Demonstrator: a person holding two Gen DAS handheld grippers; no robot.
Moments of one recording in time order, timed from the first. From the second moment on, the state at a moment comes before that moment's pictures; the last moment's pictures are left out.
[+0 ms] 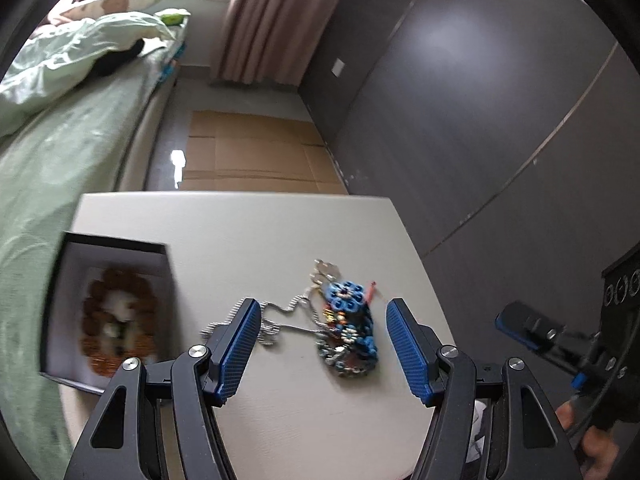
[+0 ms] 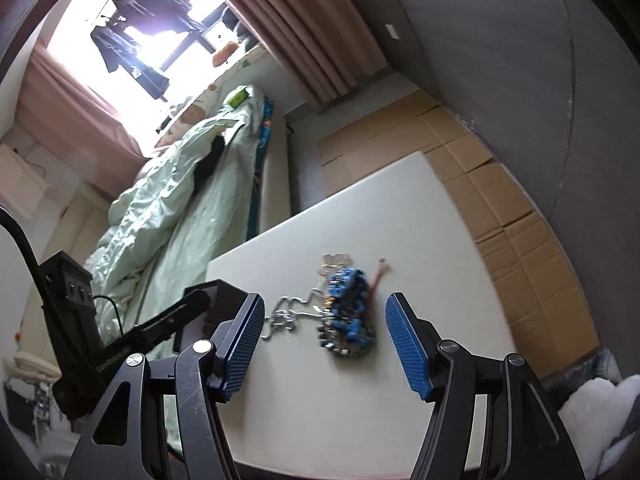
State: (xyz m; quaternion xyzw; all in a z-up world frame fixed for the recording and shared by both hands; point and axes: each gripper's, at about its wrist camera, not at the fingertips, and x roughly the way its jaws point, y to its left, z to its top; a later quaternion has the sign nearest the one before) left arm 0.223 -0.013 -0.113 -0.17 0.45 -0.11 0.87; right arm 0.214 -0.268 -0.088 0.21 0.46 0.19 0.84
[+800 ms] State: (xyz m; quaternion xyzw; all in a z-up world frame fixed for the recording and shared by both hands) left arm 0.250 -0.074 -0.192 -0.10 0.53 -0.10 0.84; right arm 0.228 -0.306 -0.103 0.24 0.47 0.15 0.83
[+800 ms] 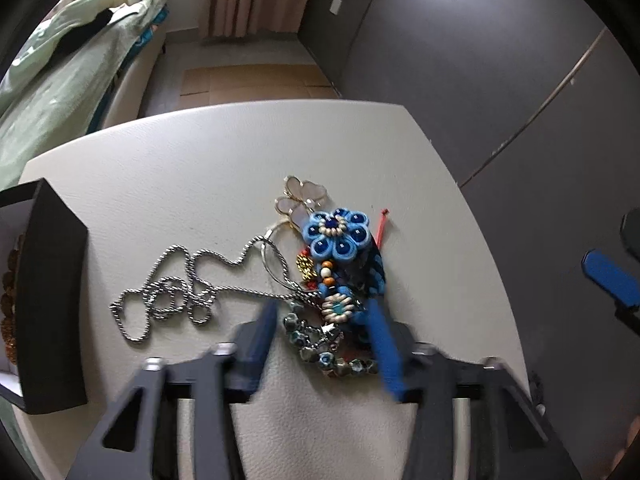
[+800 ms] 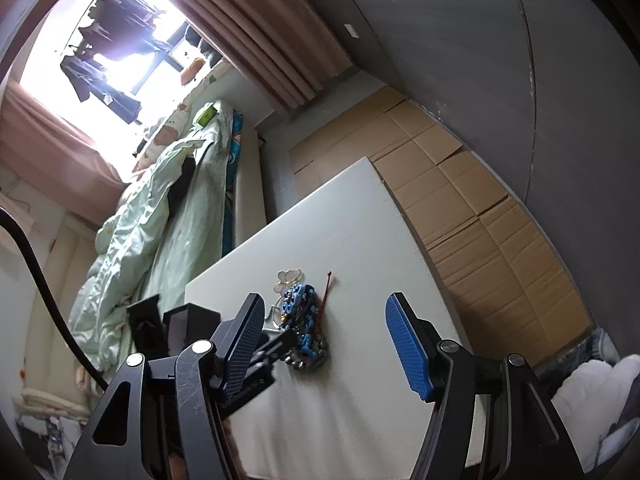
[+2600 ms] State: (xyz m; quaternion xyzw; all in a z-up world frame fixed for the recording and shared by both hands) left arm 0.213 0.047 -0.101 -0.24 0.41 -0.11 0.88; right arm 0.286 -0.208 -0.192 0.25 0.57 0.17 0.77
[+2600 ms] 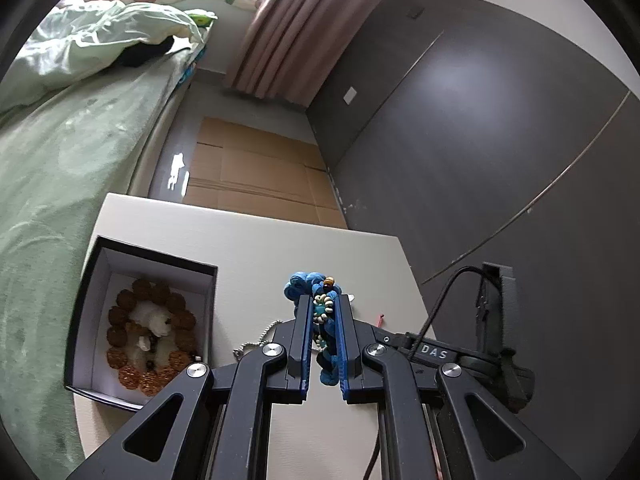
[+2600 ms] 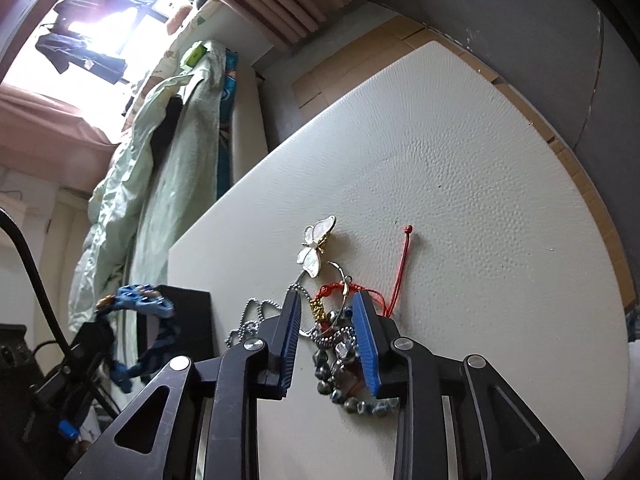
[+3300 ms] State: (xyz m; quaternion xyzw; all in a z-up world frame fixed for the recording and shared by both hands) left arm 0.190 0.085 -0.088 -0.22 0.40 -0.05 0.89; right arm 0.289 -0.189 -0.186 0.23 0.55 0.19 0.78
